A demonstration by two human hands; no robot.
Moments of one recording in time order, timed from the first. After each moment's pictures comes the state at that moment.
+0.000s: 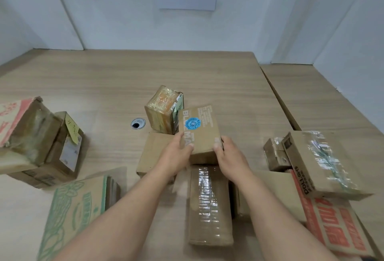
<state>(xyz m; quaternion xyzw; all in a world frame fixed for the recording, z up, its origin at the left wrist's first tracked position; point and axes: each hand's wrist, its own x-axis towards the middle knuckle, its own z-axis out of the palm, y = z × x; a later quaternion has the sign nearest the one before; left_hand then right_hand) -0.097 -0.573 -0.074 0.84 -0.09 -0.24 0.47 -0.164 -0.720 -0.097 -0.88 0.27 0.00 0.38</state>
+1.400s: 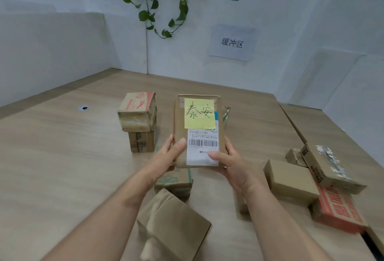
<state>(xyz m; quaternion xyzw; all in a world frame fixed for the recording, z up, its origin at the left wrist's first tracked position) -0.212 -0.293 -0.006 0.73 -0.13 -0.23 0.63 -0.273 -0.489 0.001 -0.69 0.06 0.01 0.72</state>
